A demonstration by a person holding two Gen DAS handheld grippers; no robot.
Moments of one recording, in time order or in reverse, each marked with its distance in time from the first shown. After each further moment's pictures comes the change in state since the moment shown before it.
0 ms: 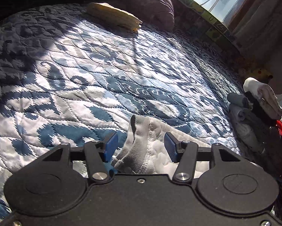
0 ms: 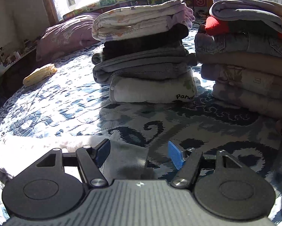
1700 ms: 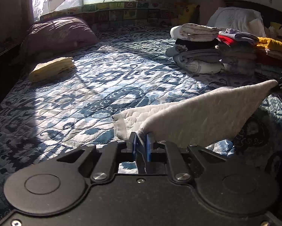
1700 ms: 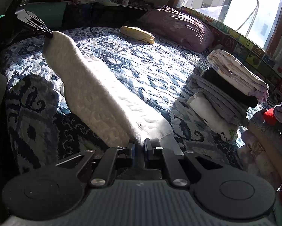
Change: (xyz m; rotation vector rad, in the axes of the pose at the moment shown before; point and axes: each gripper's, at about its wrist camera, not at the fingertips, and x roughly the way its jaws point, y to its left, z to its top) left arm -0.136 -0.033 -0.052 0.736 -0.020 -0.120; right arm -0.143 0.077 -0.078 -0.770 0.020 0.179
